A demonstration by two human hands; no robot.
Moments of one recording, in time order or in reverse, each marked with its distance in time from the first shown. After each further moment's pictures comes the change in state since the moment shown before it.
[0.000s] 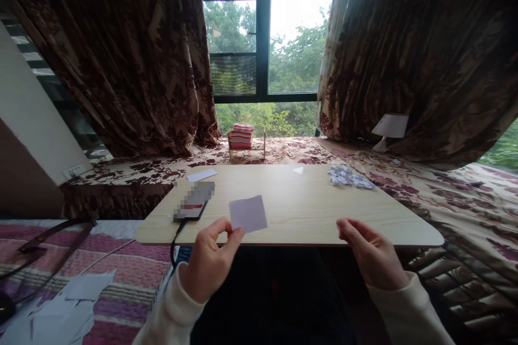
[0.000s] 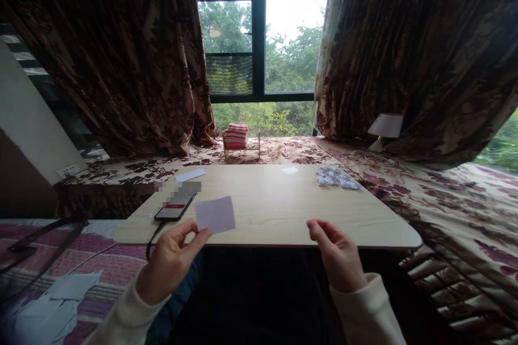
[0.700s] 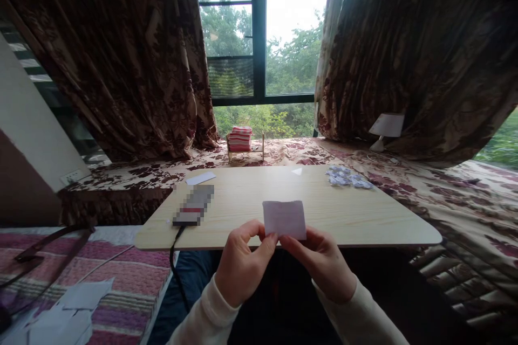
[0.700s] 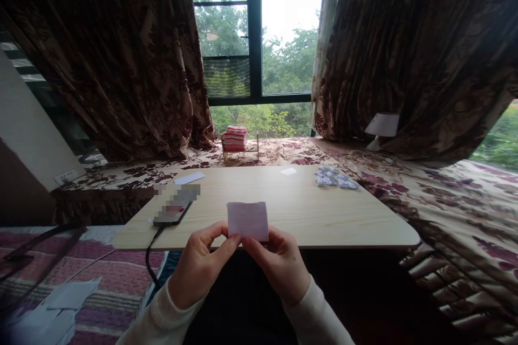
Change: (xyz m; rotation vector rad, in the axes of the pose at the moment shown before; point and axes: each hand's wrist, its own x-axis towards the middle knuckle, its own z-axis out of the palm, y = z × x) left_hand 0.003 0.033 0.032 -0.071 -0.126 0.031; right_hand -0.030 -0.026 0.069 0.187 -0.478 -0.010
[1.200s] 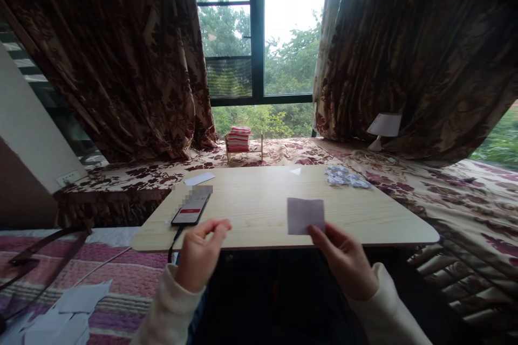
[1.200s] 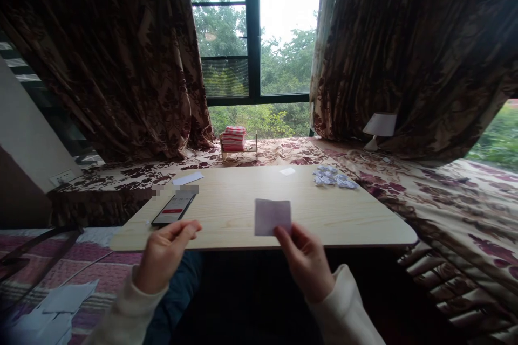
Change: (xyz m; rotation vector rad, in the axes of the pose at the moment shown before) left_hand 0.002 -0.039 -0.042 0.068 0.311 -0.079; right_hand -0.006 0.000 -0.033 -0.209 0.298 -0.084
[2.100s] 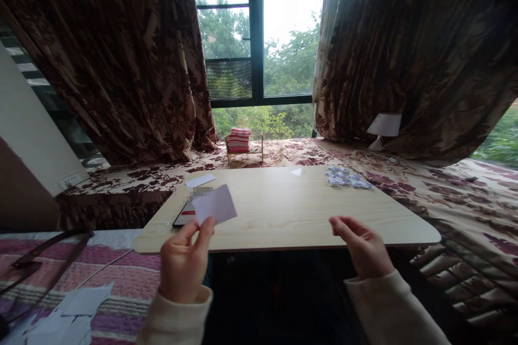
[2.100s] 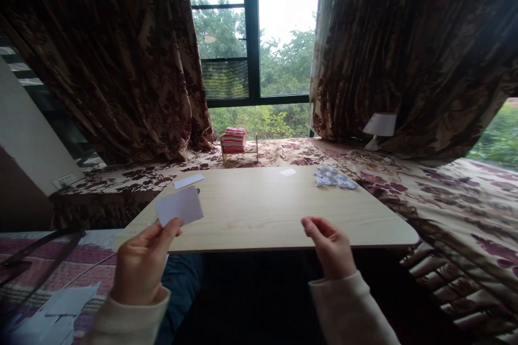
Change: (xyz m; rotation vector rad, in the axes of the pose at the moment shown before) left_hand -0.016 0.009 0.005 0.040 0.294 0.017; right_hand 0.013 0.009 -0.010 -0.032 0.109 0.002
